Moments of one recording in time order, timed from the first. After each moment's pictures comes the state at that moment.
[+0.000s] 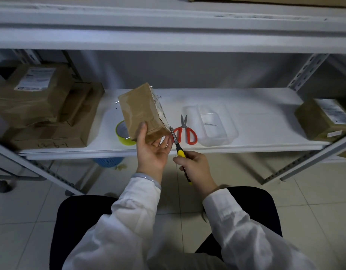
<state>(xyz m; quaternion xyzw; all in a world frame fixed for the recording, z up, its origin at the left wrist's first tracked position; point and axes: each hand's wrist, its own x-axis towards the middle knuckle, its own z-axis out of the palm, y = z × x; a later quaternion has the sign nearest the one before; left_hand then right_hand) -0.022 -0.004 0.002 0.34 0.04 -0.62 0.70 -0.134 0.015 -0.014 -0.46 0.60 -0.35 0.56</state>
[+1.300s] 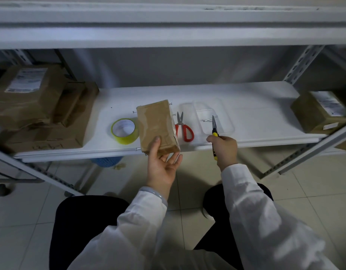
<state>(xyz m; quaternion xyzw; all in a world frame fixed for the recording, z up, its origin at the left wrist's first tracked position) -0.054 0.020 -0.018 0.40 0.06 -0.65 0.64 -0.197 -0.031 0.000 -0.32 0.71 -0.40 0.47</state>
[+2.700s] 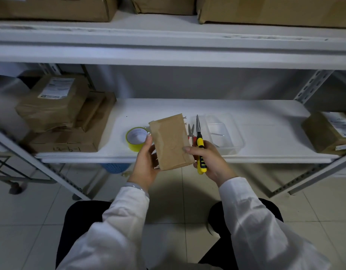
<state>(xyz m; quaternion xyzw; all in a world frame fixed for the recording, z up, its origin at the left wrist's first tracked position) 0.017 0.016 -0.009 0.46 -0.17 -0.65 0.58 -0.150 -0.014 0.031 -0.43 0.50 -0.32 0.67</state>
